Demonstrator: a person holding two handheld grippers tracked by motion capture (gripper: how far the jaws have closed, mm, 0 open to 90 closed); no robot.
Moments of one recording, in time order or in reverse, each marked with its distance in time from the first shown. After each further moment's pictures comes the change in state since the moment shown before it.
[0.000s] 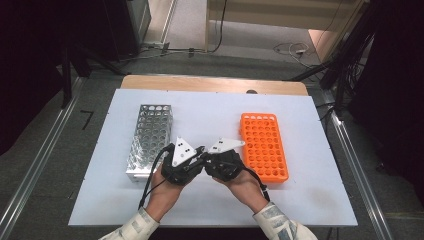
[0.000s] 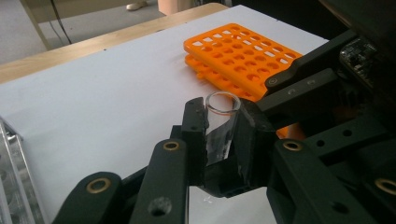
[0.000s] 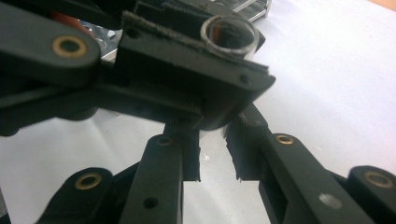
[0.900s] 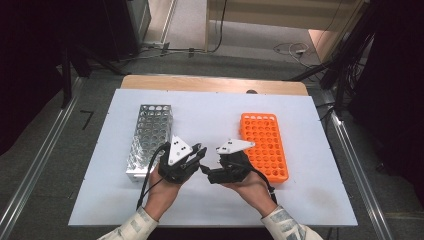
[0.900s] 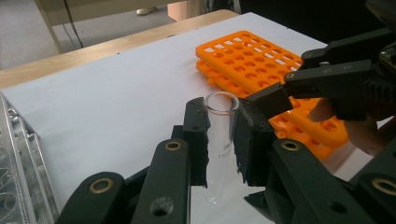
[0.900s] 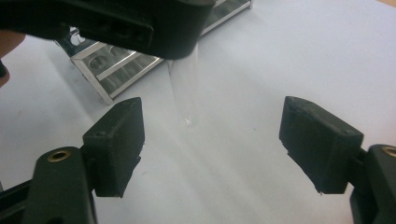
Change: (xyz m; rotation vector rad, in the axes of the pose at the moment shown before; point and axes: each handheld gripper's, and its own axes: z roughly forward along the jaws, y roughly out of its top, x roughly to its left) left arm 0.006 0.001 -0.004 -0.021 0.031 -0.023; right arm -0.011 -0.011 -0.015 -0.001 -0.016 0.028
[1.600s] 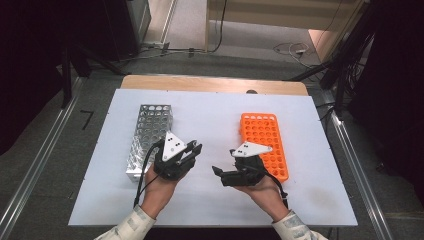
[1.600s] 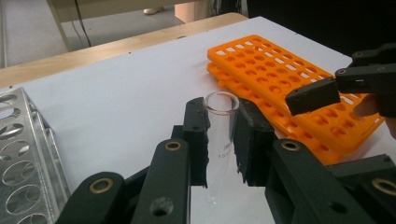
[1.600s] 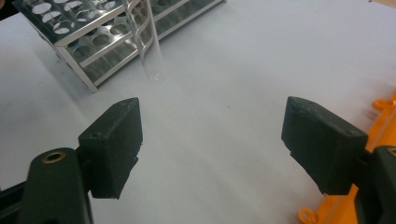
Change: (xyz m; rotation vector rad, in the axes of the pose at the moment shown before) left arm 0.011 0.003 -0.005 -0.005 0.019 -0.032; right arm -0.016 -0.020 -0.023 -0.020 -0.034 0.043
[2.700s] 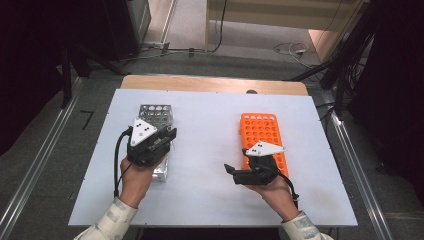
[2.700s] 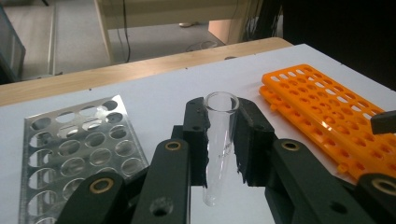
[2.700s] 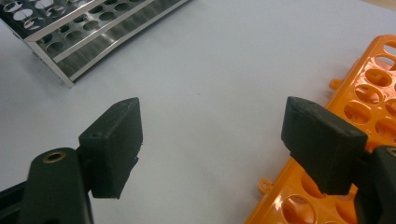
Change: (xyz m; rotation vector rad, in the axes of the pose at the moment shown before) left arm 0.052 0.014 -0.029 -0.057 0.121 -0.085; right arm -0.021 -0.011 -0.016 -0.006 -0.043 0.038
